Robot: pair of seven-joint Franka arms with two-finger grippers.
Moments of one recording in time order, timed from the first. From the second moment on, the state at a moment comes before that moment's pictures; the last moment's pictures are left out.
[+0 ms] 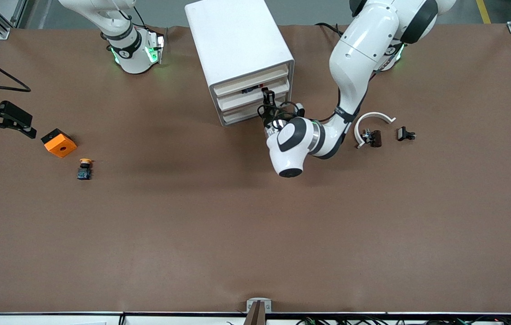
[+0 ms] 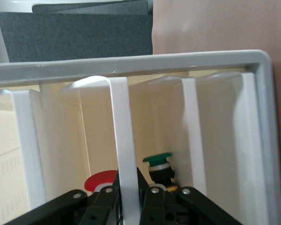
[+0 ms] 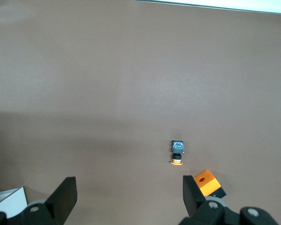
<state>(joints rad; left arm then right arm) -0.60 0.87 -0.07 -1.42 -0.86 1.29 -2.17 0.00 0.06 -0.01 -1.47 0.02 1.61 -0.12</state>
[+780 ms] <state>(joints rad) -0.45 0.87 -0.05 -1.36 -0.85 1.34 -2.07 0.34 0.06 0.01 -1.48 0.03 1.55 0.53</state>
